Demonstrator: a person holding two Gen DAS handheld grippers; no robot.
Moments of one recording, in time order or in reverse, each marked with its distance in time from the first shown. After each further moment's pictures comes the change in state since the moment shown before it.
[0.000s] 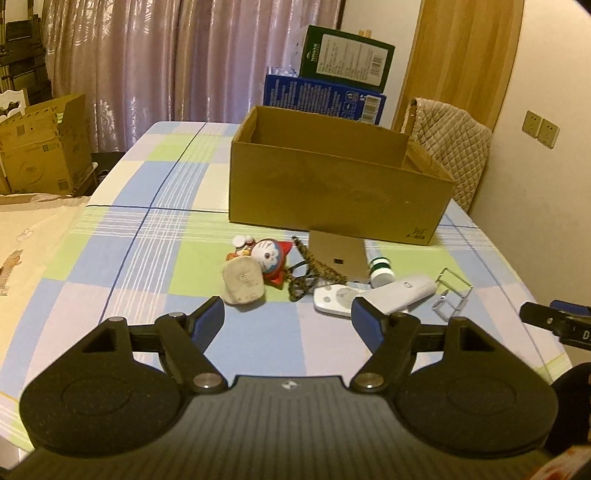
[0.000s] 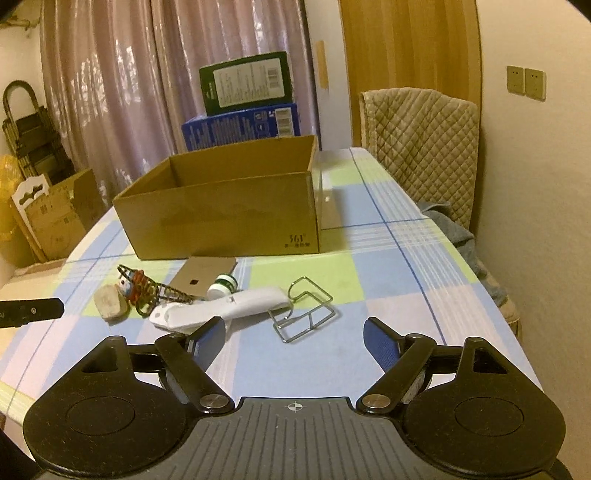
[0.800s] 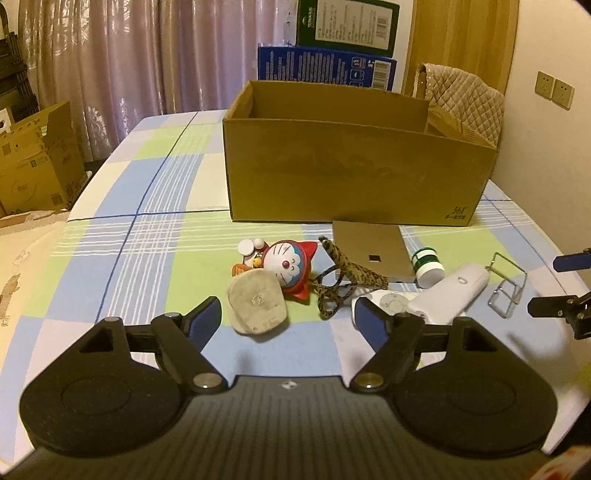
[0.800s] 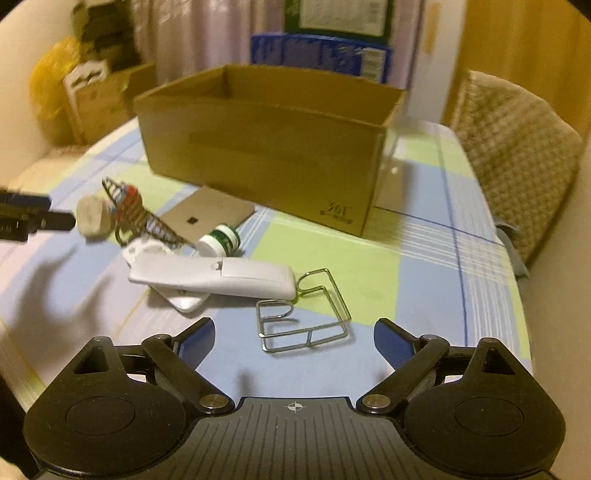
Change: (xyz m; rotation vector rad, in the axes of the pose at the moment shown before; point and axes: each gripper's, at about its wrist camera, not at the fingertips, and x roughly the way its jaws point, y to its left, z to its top) left arm 0.083 0.010 0.011 0.097 0.047 0.031; right arm 0.114 -0.014 0.024 -0.365 0.220 0.142
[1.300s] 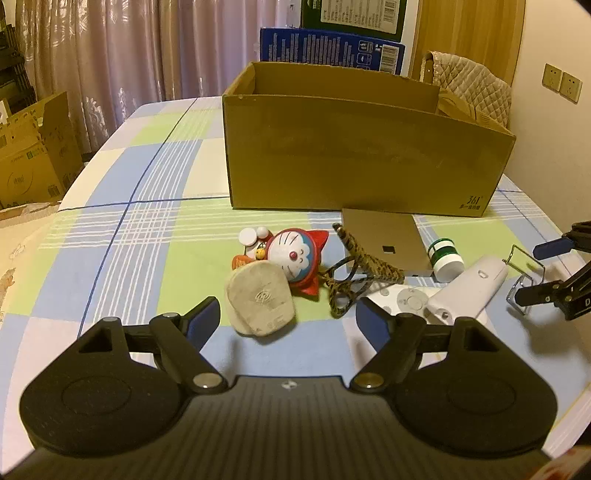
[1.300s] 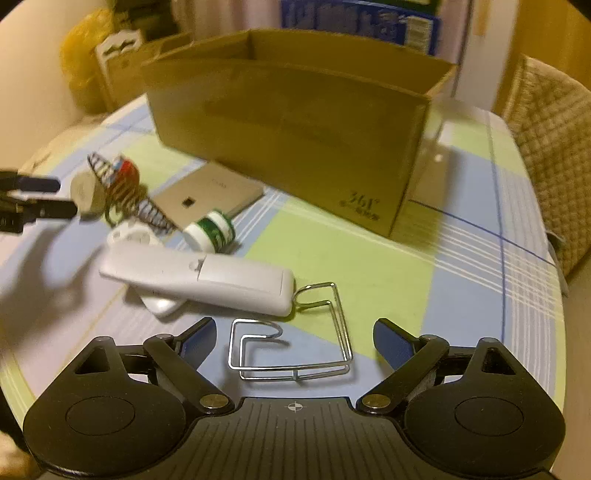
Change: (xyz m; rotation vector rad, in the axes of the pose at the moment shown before) left arm 0.026 0.006 -0.003 -0.001 0.030 0.001; right arm 0.053 -0.024 0.017 -0.101 0.080 0.125
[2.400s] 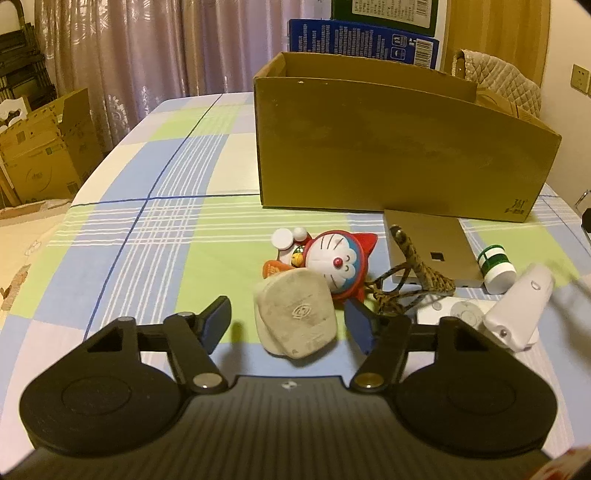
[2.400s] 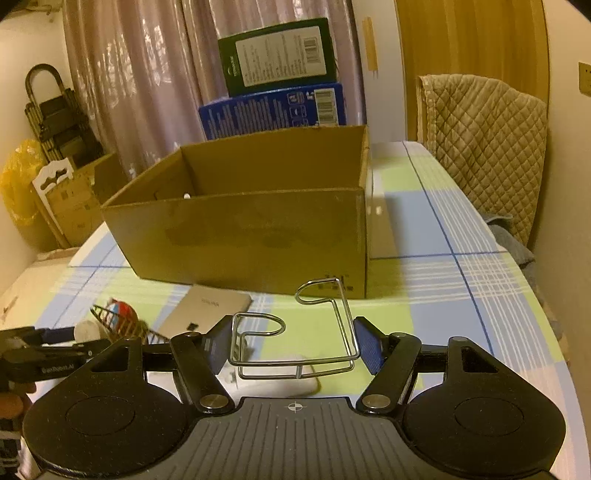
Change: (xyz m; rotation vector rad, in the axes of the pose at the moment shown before) left arm 0.031 0.012 0.000 -0.026 -0.012 0.082; right arm -0.056 0.024 0.024 0.383 -0.295 -0.127
